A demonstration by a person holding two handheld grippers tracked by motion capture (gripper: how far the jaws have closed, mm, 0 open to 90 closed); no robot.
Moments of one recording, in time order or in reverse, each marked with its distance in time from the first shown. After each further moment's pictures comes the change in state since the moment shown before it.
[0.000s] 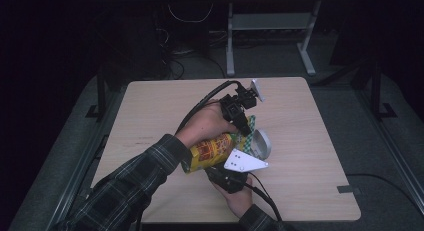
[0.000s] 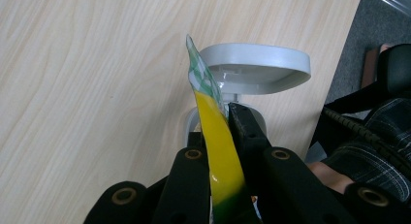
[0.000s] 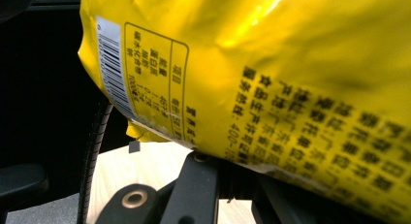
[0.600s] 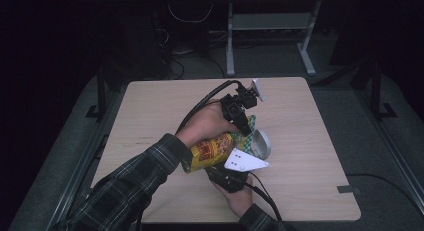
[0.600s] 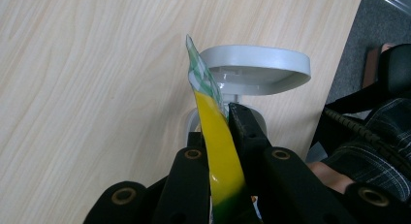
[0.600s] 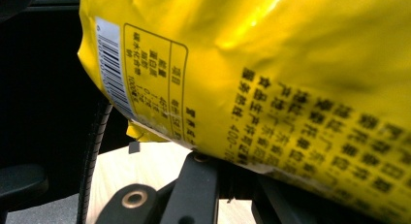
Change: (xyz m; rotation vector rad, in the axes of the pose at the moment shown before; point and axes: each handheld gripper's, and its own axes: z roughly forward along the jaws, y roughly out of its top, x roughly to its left) left arm 0.000 0.001 -0.001 0.002 0.003 0.003; right arm -0.001 0.001 0.000 -0.002 0.002 0.001
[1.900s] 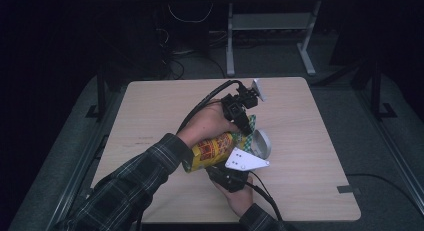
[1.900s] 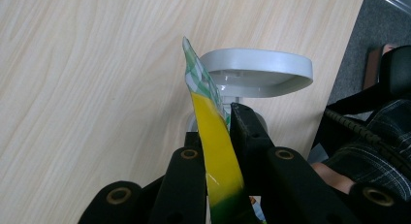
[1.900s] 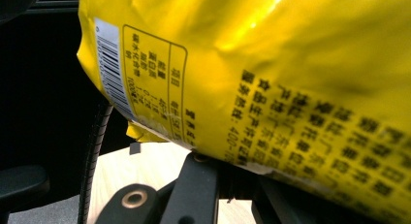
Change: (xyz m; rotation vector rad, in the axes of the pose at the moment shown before) left arm 0.000 0.002 0.002 -0.002 0.006 -0.002; right arm -0.002 0.000 -0.001 -0.004 0.006 0.002
